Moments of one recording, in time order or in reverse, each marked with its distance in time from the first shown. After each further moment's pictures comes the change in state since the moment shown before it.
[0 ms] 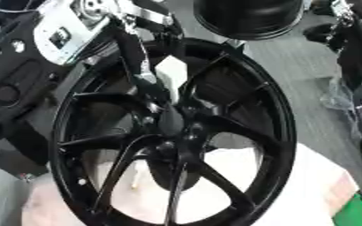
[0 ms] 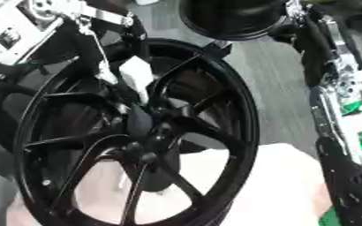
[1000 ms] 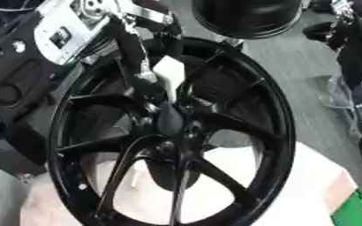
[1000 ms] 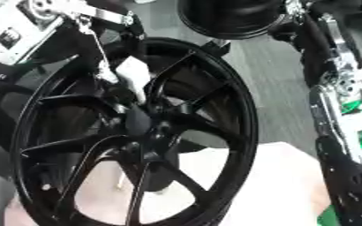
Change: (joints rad) left arm 0.001 -0.007 0.011 -0.003 -0.013 -0.006 0.000; right arm -0.008 0.001 0.000 0.000 0.000 0.002 -0.002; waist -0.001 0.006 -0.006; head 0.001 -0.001
